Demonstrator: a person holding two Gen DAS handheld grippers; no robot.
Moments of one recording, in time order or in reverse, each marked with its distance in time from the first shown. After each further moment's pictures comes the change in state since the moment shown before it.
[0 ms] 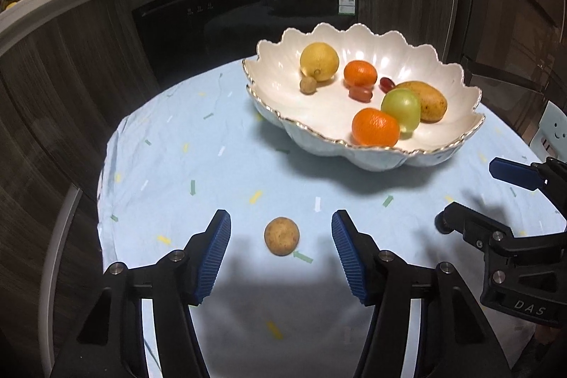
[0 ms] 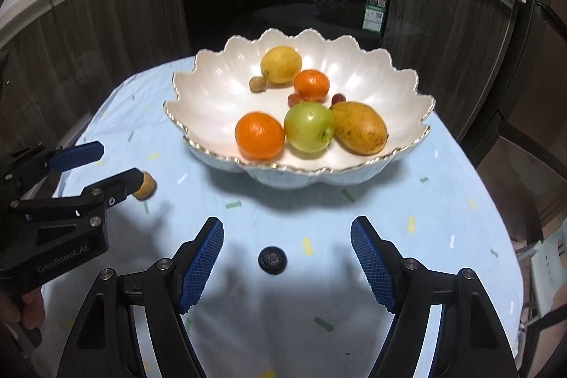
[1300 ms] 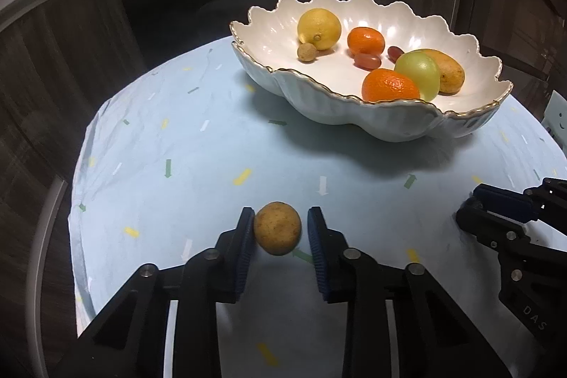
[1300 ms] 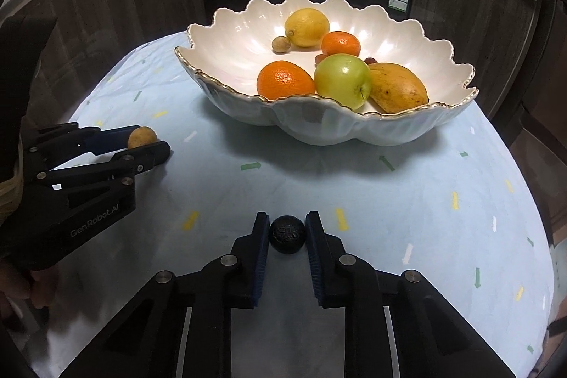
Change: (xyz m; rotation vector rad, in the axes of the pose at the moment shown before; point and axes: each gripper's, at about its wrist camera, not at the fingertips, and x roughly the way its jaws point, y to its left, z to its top) left arm 0.038 -0.003 -0.012 0.010 0.037 0.001; right arm 0.026 0.011 -0.019 -0.038 0.046 0.063
